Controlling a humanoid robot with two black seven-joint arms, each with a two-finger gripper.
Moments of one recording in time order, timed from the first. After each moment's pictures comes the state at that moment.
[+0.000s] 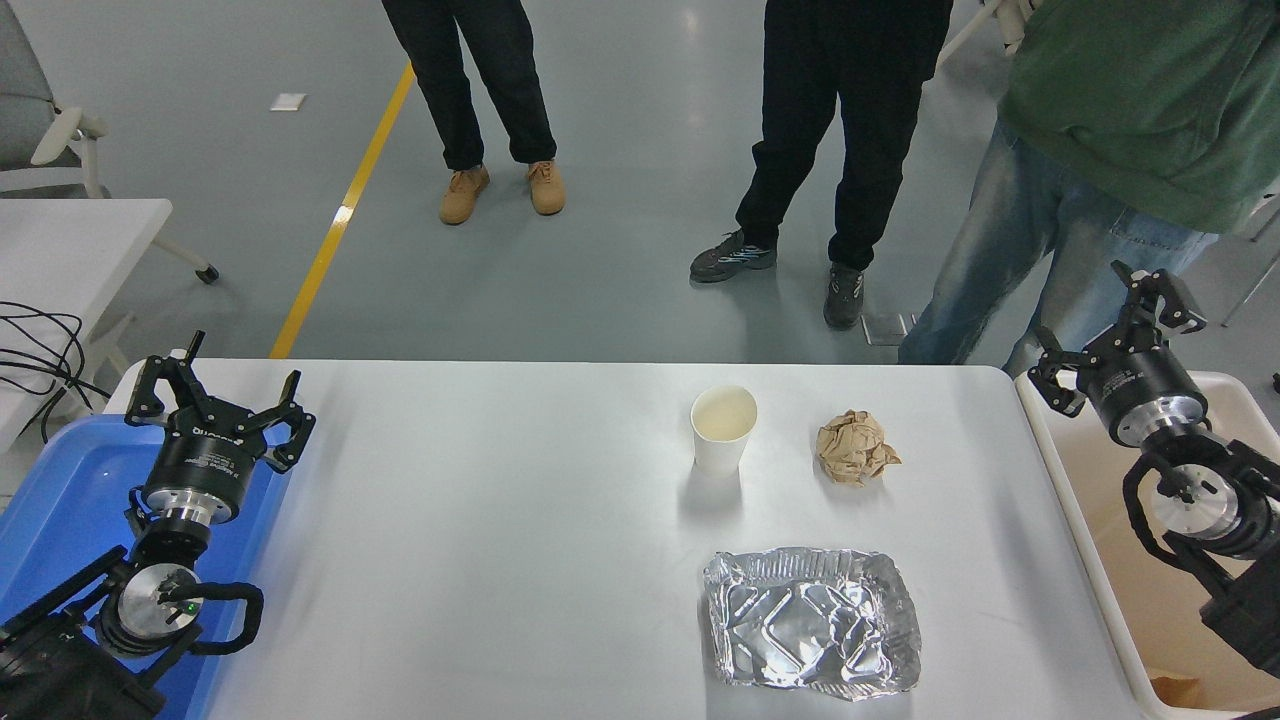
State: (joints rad) left arm -0.36 0.44 -0.96 -0.74 -0.07 -0.48 -0.54; right arm 0.61 -0.50 0.78 0.71 -0.03 0.14 0.36
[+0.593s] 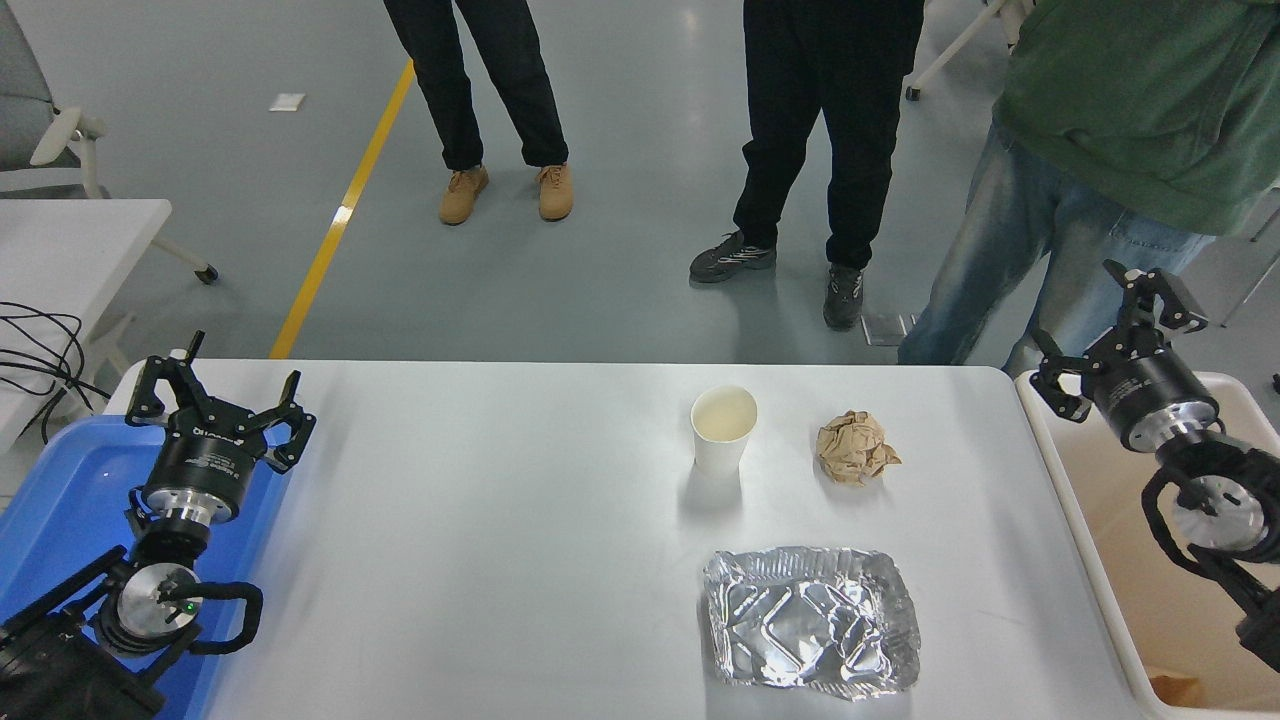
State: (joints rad) left arm -0.36 0.44 -0.96 -0.74 -0.07 -0.48 -0.54; right arm 0.63 -0.62 0.67 0.91 -0.14 0.14 0.35
